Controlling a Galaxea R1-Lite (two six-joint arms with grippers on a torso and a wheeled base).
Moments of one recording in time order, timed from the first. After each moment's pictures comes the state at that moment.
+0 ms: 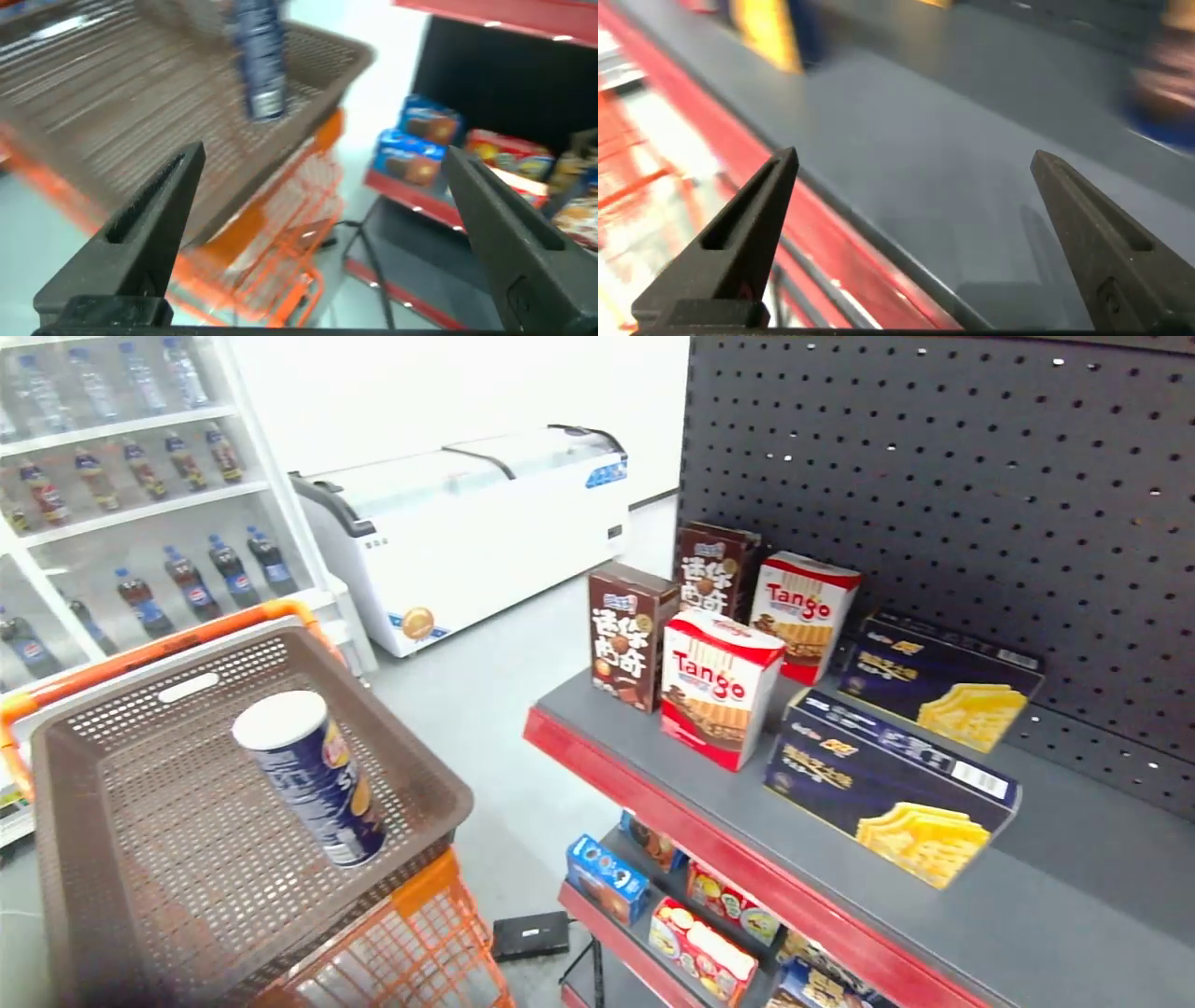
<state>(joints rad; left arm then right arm) 0.00 0.00 0.00 0.00 -0.12 0.03 0.00 0.00 0.00 -0.01 0.03 0.00</state>
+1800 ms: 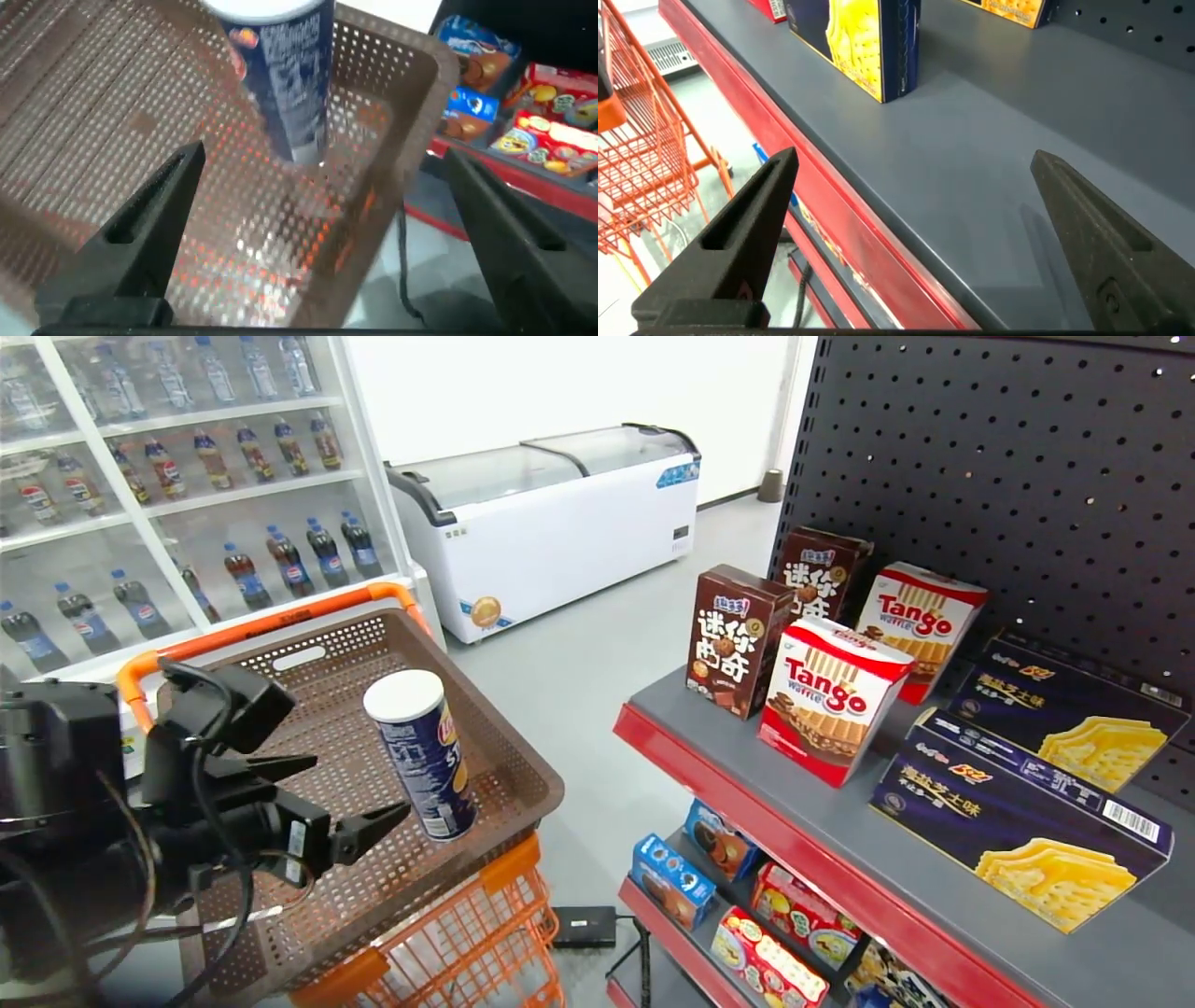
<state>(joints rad) -0.18 1.41 -0.53 -0.49 -0.11 0.16 0.00 0.00 0.00 -0.01 0.03 0.00</state>
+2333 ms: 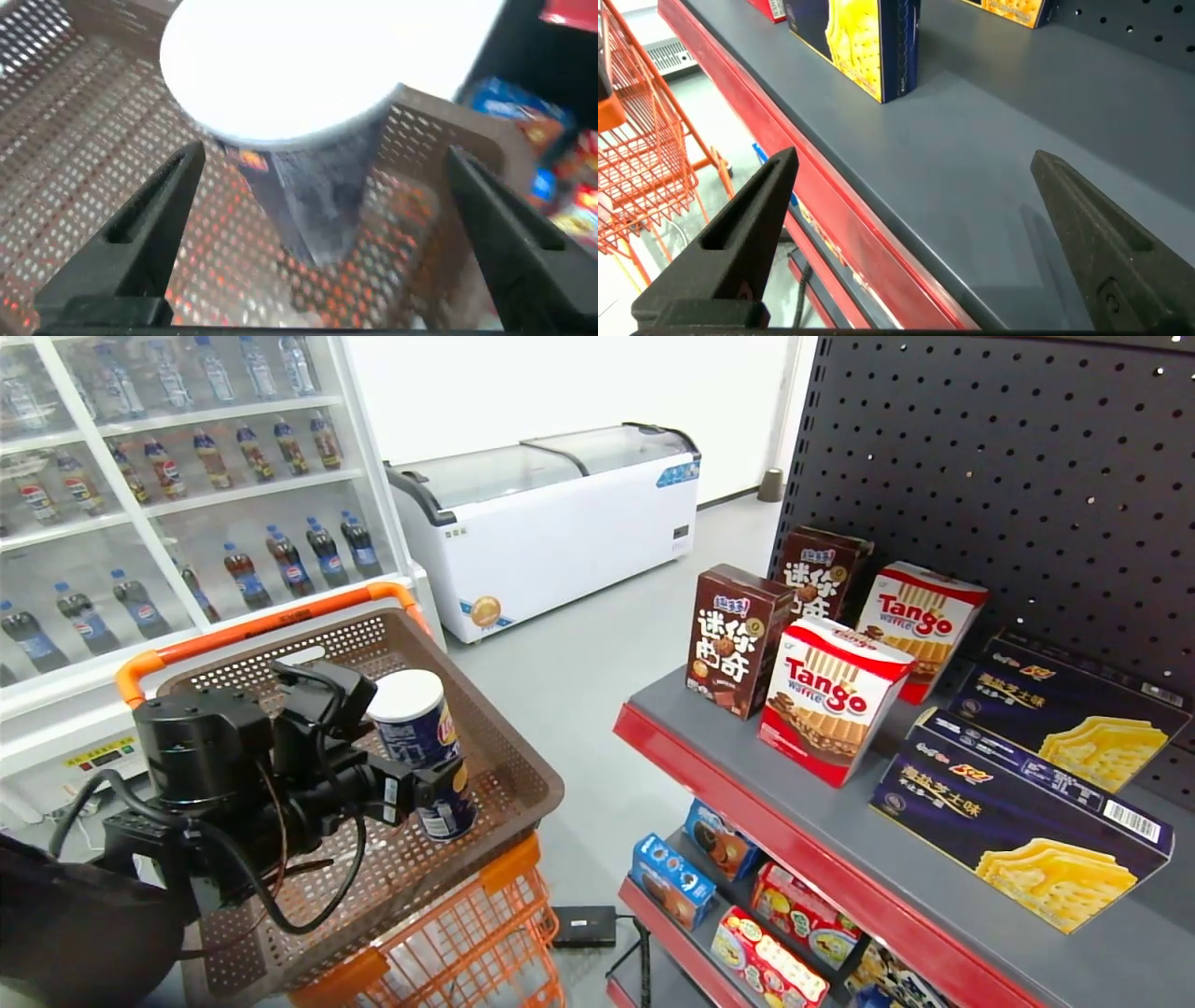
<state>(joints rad) -0.19 1.77 -0.51 -1.04 -0.05 0.16 0.00 0.00 0.00 -0.01 0.03 0.00</state>
